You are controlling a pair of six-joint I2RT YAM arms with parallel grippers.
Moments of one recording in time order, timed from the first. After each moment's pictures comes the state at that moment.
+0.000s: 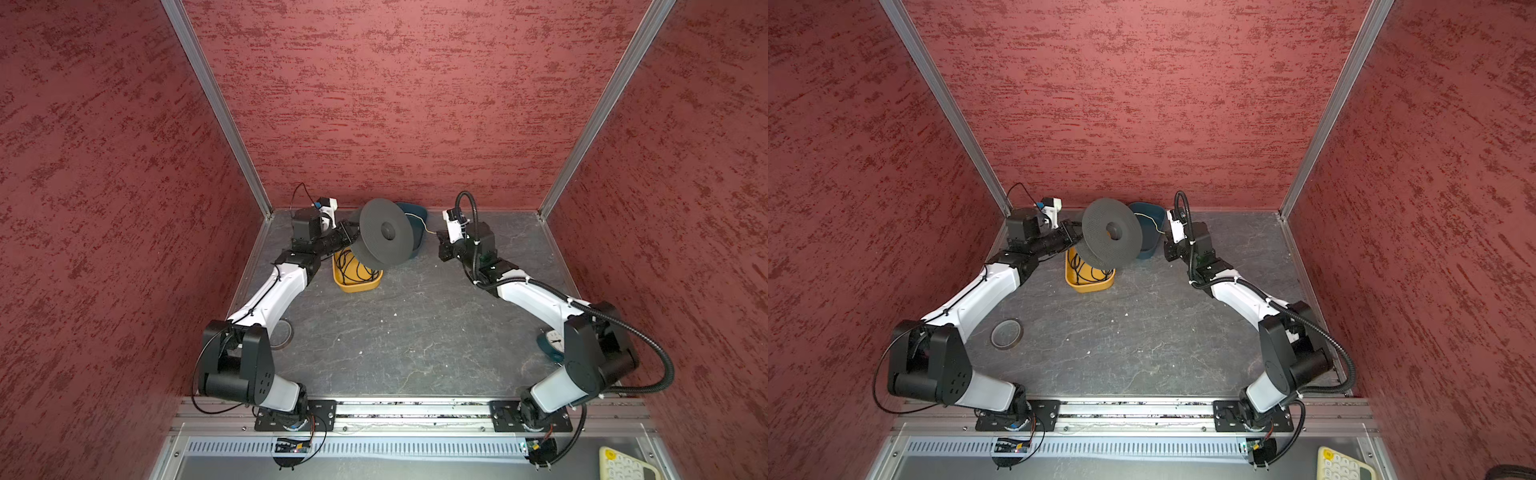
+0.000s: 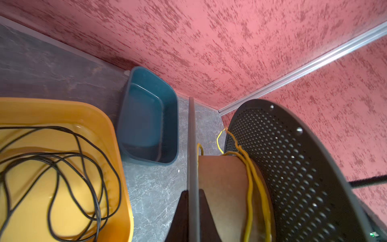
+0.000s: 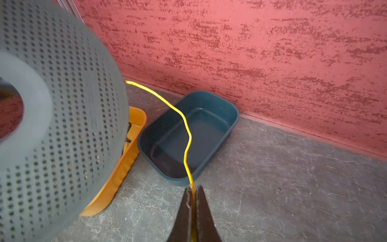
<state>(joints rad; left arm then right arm) -0.12 1.47 1.12 0.01 0.55 -0.73 0.44 1.58 1.06 0.18 -0.04 0.04</state>
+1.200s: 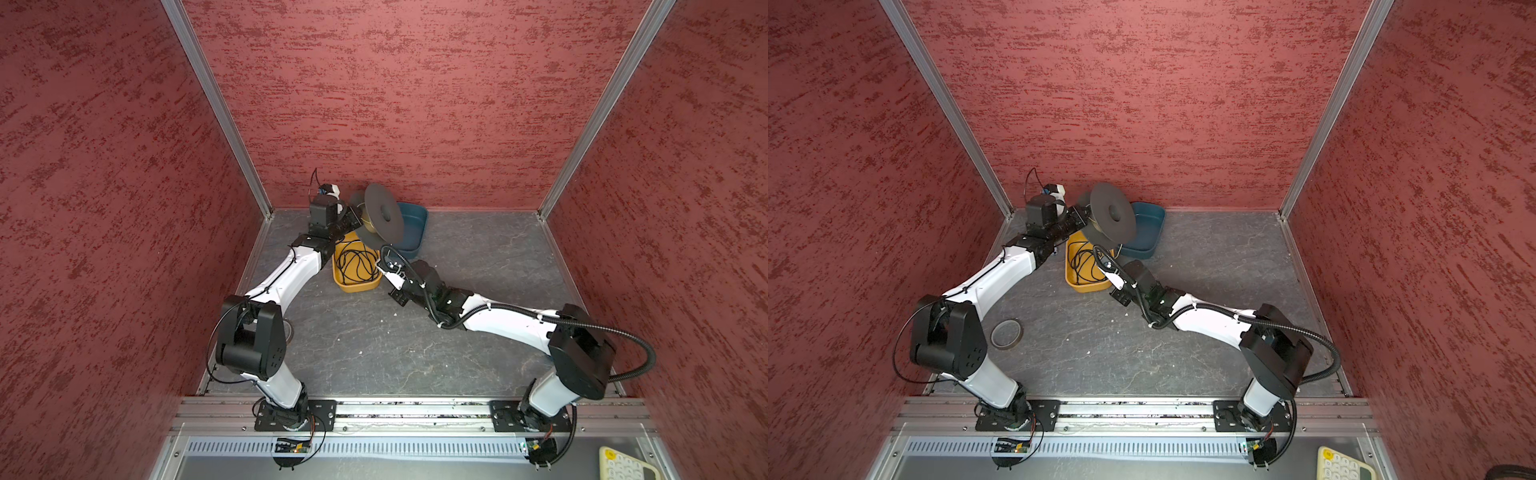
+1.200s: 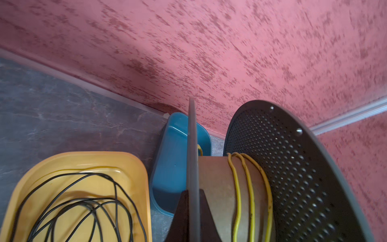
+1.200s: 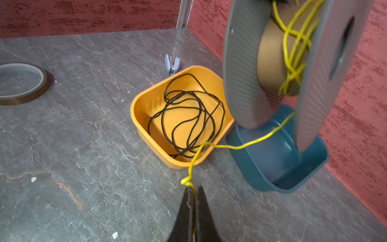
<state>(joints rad) -0.24 1.65 1.31 0.00 0.16 -0.65 0.91 1.64 1.09 0.12 0.14 -0.25</state>
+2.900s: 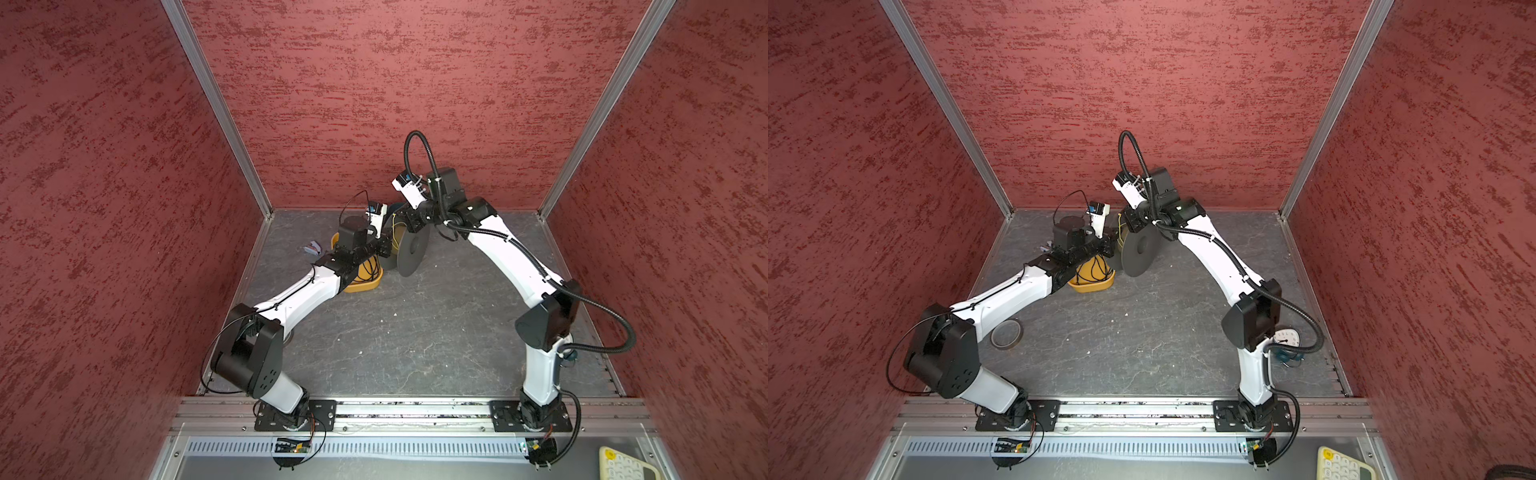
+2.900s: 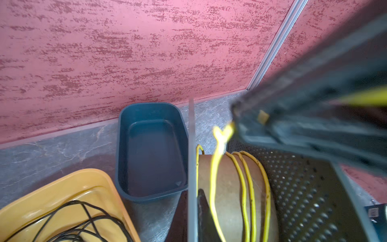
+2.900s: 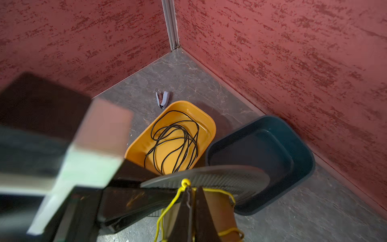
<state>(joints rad) -0.46 1.54 1.10 0.14 0.15 -0.16 0.53 2.05 2.27 -0.83 -0.30 -0.12</state>
